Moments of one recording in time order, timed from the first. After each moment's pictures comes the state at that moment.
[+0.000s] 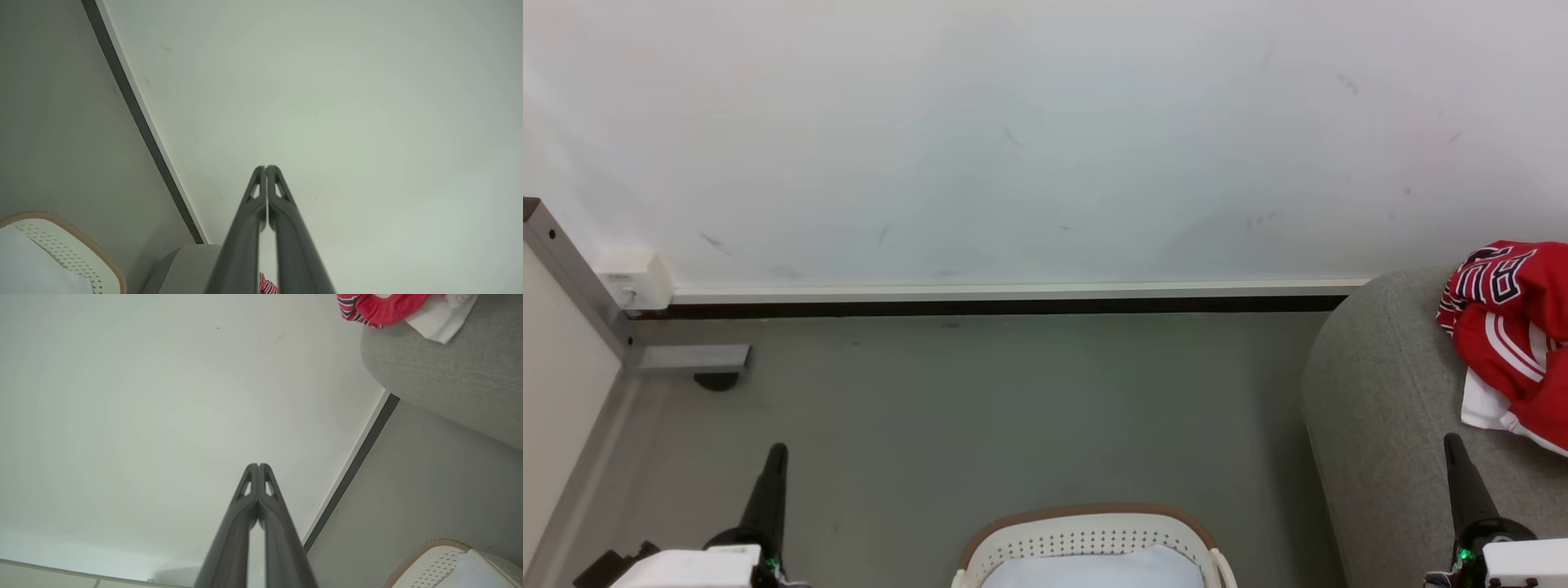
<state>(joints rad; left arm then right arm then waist) -0.08 0.05 0.10 0.21 -1.44 -0.10 0.07 -0.09 -0.13 0.02 0.23 1.54 0.13 -0.02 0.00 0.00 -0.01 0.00</state>
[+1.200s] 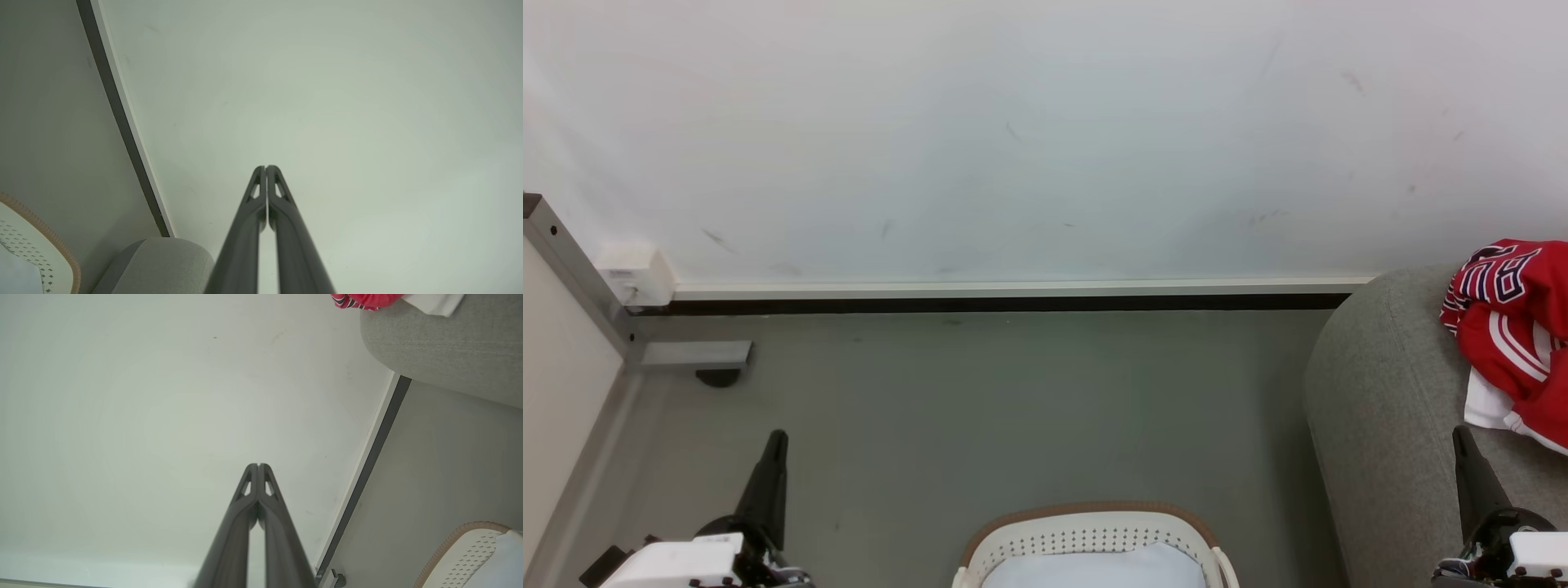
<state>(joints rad) -0.11 0.05 0.11 0.21 -1.61 -0.10 0.11 -0.11 -0.15 0.02 0.24 1.73 0.13 0.01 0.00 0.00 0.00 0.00</state>
